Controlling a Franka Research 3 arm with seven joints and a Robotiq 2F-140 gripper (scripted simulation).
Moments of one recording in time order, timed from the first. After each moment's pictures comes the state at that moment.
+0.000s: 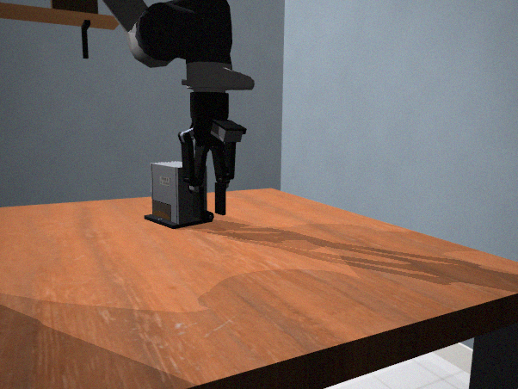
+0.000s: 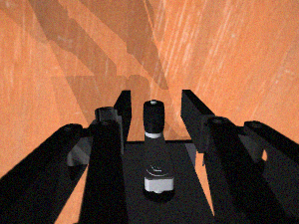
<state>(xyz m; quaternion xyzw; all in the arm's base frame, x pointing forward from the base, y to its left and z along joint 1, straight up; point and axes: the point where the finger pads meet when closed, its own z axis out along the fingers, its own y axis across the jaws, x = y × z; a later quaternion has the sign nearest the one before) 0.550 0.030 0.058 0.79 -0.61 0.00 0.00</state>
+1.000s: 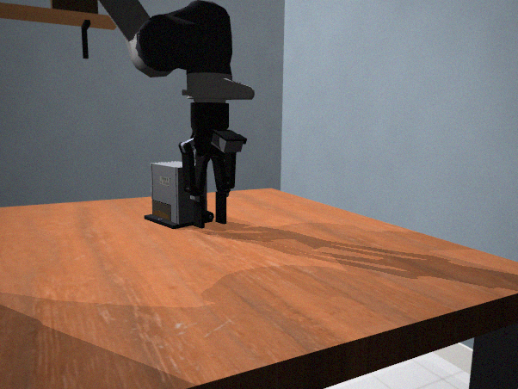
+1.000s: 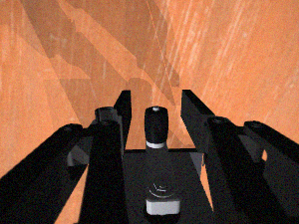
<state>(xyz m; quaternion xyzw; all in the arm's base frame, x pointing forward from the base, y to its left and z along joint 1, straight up) 0.552 0.030 0.038 0.79 -0.61 0.00 0.00</state>
